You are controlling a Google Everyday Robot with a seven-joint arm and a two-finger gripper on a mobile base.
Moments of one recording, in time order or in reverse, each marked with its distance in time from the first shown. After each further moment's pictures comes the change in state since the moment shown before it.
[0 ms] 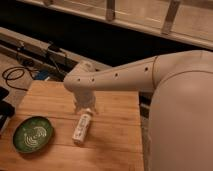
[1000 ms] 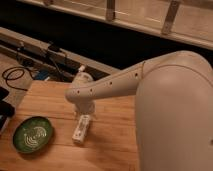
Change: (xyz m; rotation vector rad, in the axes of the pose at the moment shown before) arm 0.001 0.003 0.044 0.002 -0.008 0.003
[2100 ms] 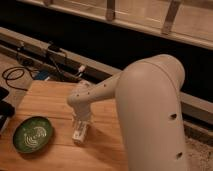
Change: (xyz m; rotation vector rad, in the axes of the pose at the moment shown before) arm 0.019 0.026 0.063 -0.075 0.121 -0.013
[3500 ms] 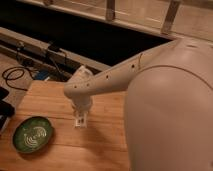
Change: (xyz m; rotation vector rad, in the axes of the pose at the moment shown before) arm -0.023 0.007 -0.118 0.014 -0.192 -0.086
